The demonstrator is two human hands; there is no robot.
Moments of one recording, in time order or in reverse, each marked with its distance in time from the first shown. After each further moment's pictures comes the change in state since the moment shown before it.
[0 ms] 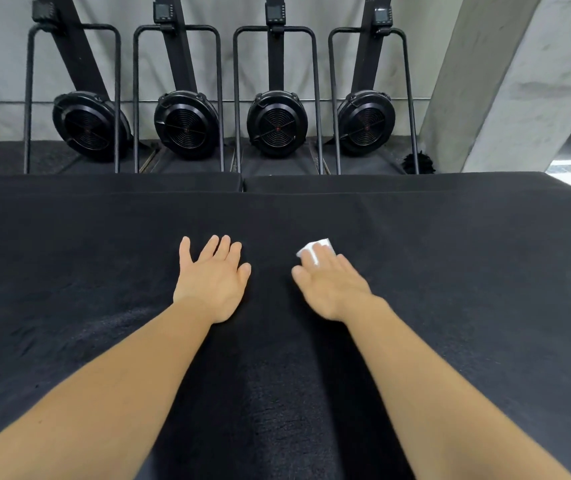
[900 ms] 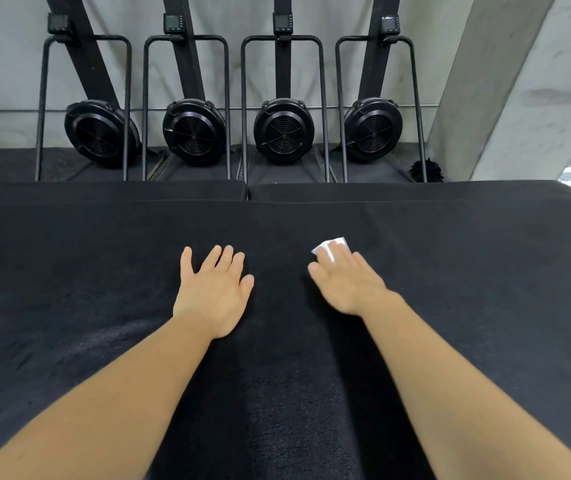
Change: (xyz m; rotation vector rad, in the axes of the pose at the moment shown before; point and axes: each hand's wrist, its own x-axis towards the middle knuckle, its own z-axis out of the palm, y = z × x) left_hand 0.000 0.001 0.000 0.027 -0.011 -0.005; right_hand 0.031 0.023 -0.012 -0.011 0.017 0.008
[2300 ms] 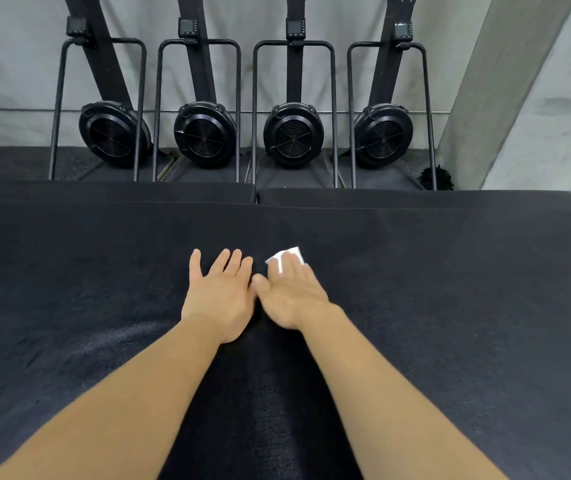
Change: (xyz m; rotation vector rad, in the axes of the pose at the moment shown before) left_hand -0.002 0.000 -0.002 0.006 0.012 0.022; right_hand 0.004 -0.077 0.039 -0.021 -0.127 -0.067
